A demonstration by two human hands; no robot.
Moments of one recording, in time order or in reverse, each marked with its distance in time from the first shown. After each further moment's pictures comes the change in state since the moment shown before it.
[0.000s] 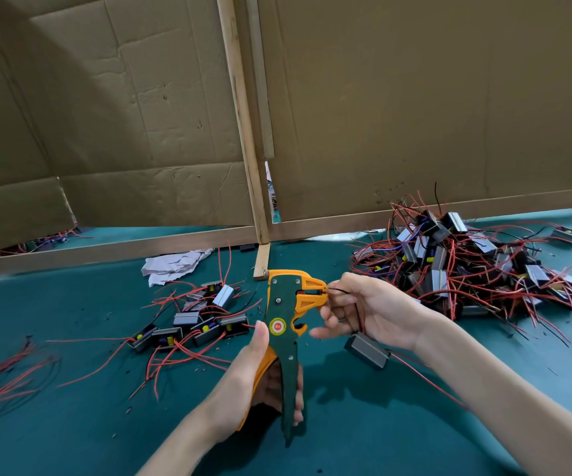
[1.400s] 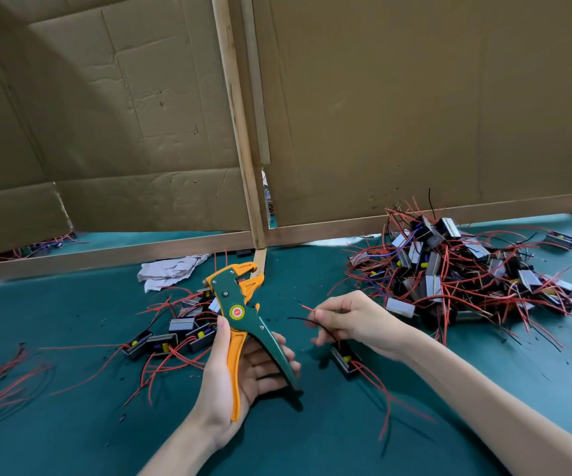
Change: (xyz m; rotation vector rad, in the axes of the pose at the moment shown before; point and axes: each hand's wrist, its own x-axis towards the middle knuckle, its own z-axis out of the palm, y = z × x) left_hand 0.010 -0.003 0.001 -0.334 0.304 0.138; right_hand 0.017 0.028 -0.017 -0.471 0.170 -0.131
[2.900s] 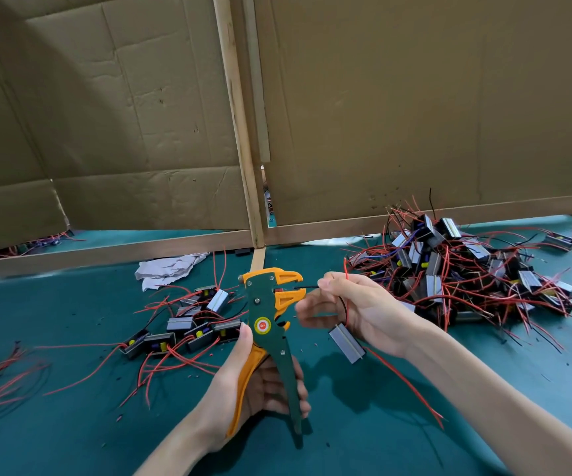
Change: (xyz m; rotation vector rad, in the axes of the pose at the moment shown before) left_hand -0.001 -0.002 -0.008 0.147 -0.295 -0.150; right_hand -0.013 -0.033 0.006 0.452 -0.098 -0.103
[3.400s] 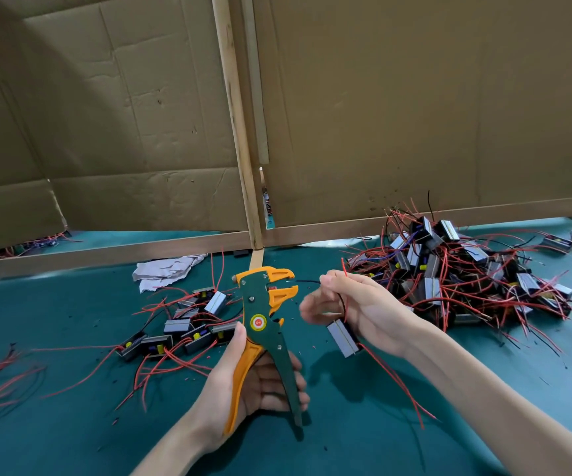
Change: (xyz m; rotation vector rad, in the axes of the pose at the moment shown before) left_hand 0.000 0.006 0.004 -0.047 0.044 0.009; right_hand 0.001 -0.002 -0.004 -0.038 0.027 -0.027
